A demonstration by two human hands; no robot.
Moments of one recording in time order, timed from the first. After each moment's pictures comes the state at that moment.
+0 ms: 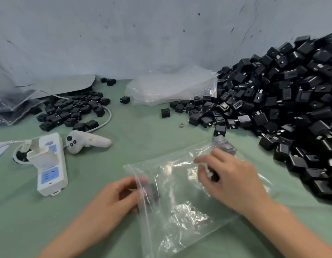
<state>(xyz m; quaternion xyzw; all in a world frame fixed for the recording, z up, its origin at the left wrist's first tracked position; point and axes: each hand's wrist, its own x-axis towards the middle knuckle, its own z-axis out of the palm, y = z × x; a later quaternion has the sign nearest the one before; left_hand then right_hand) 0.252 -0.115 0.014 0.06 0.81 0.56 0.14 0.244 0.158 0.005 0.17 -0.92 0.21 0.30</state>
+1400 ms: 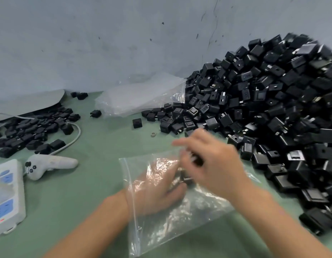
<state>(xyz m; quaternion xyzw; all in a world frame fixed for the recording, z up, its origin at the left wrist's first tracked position) 0.156 0.081 0.044 0.59 0.78 0.17 -0.10 0.231 0.196 0.035 0.19 -0.87 0.29 0.35</state>
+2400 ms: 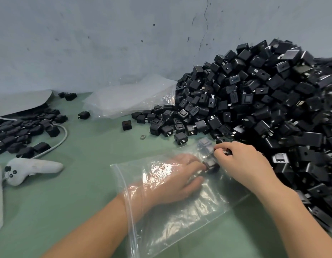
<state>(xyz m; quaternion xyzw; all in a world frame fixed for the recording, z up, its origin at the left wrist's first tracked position) 0.183 0.098 0.000 0.48 0.80 0.34 0.10 0.228 0.284 0.019 -0.19 -0.95 0.24 0.08</state>
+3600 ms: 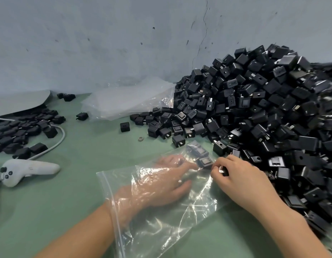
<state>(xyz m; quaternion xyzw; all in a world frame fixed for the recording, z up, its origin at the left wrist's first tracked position) 0.157 0.083 -0.030 0.51 0.81 0.24 -0.14 0.255 0.276 0.007 -0.12 -0.98 0.16 0.07</state>
